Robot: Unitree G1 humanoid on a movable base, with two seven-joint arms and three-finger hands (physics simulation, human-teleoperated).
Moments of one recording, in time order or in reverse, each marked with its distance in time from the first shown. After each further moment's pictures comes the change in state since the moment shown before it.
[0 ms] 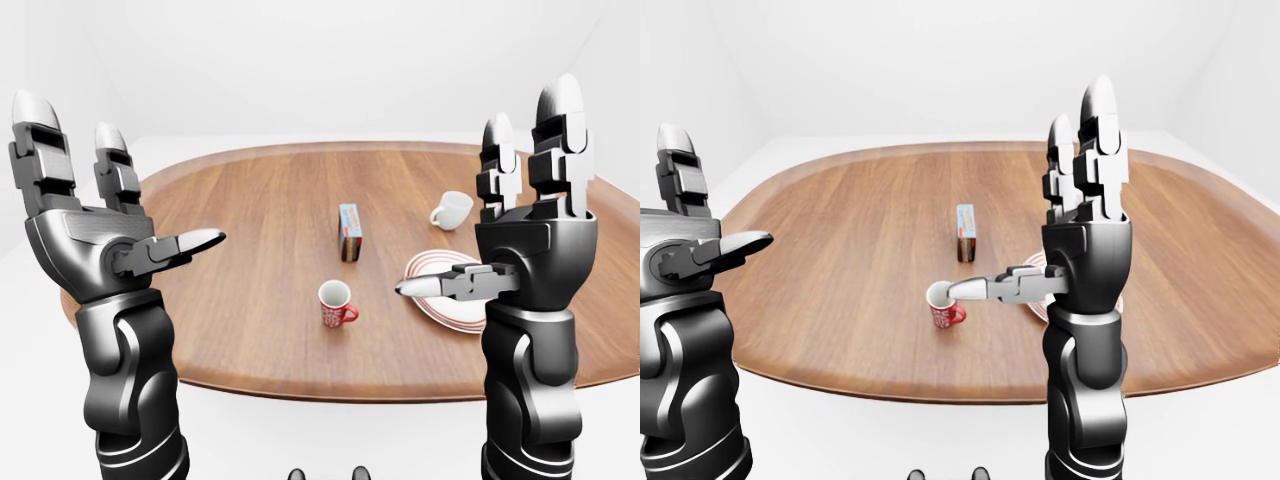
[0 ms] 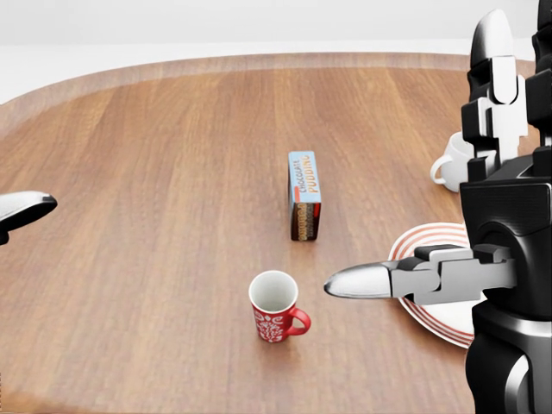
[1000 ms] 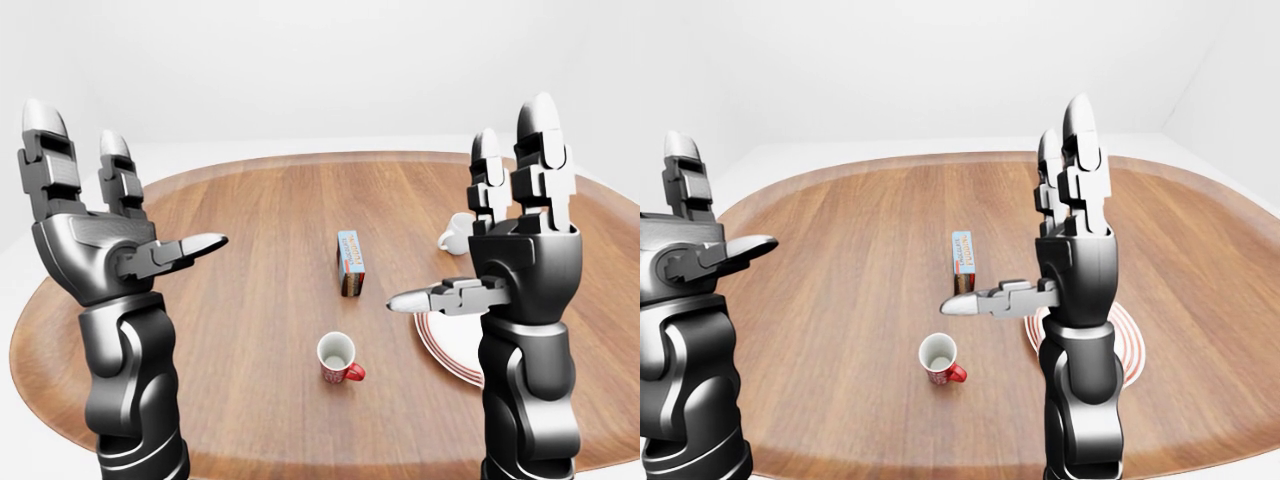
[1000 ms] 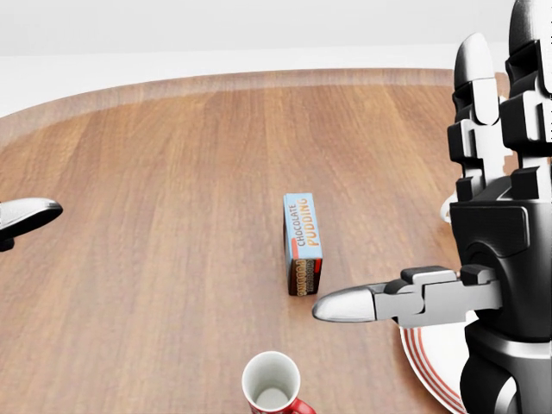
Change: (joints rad) left arm 0.018 -0.005 0.000 0.006 0.014 0.000 -0.010; right arm 0.059 0.015 0.037 -0.031 -0.080 0.000 0.028
